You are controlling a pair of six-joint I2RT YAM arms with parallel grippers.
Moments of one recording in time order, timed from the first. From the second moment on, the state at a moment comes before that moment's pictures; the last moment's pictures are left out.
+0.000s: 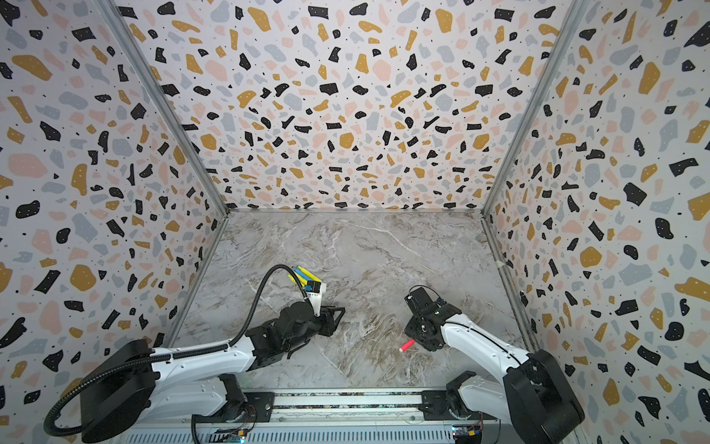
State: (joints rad) left arm -0.95 1.20 0.44 0.27 -0.16 -0.68; right arm 0.54 1.18 0.55 -0.70 0.05 1.10
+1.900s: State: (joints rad) left arm -0.95 1.01 0.52 0.29 0.13 -0.61; right arm 0.68 0.97 0.67 0.05 -0.48 0.66
